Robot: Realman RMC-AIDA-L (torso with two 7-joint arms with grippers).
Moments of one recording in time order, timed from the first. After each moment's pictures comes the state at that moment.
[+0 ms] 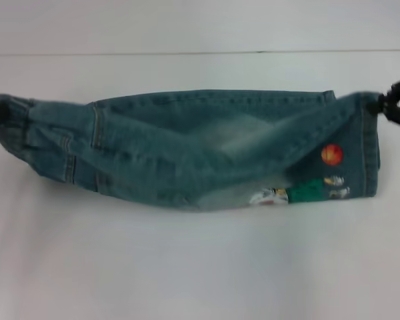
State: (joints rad) left arm -0.41 -2.13 0.24 1.10 2.12 1.65 -1.69; right arm 0.59 2.07 -0.60 -1.24 -2.40 -1.64 1.54
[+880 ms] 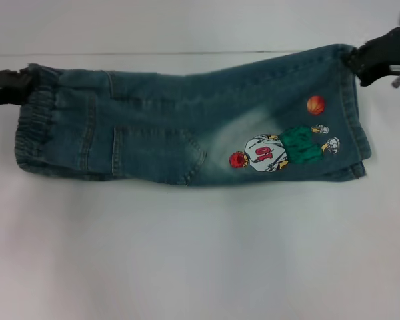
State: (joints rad) left arm -0.52 -2.14 0.56 0.94 2.11 1.07 -1.69; right arm 0.65 2.09 -0.86 -0.96 -2.37 -0.94 1.69
